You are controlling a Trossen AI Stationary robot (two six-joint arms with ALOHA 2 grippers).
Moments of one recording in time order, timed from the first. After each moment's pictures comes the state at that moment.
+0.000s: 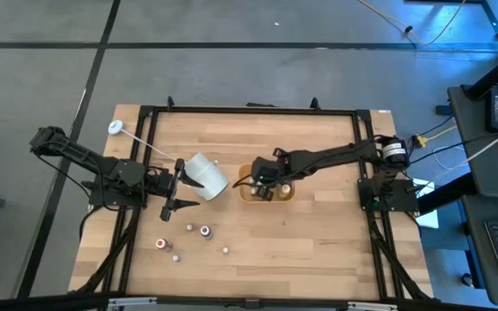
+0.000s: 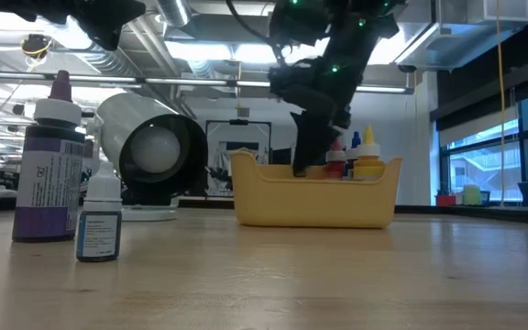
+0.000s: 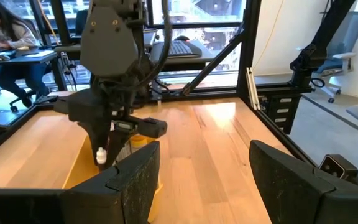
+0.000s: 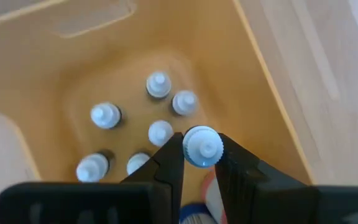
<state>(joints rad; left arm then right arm) -0.35 0.64 0.37 0.17 -0.23 -0.04 0.01 1.86 1.32 -0.63 0.27 0.32</state>
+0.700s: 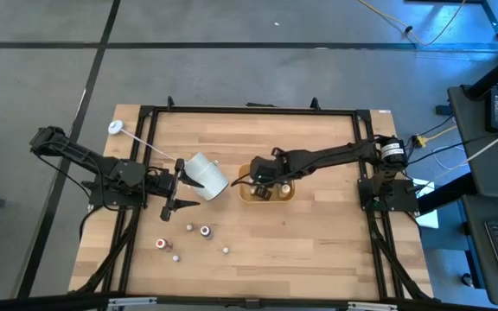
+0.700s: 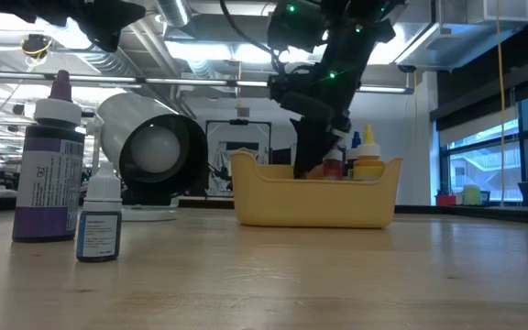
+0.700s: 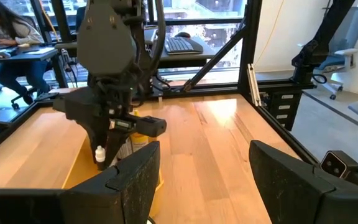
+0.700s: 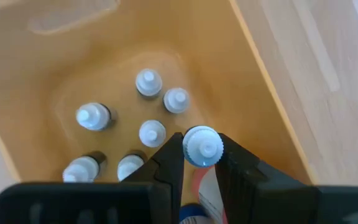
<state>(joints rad) -0.35 0.64 0.37 0.16 -0.23 -0.04 0.00 1.87 1.33 -0.63 0.27 0.33</state>
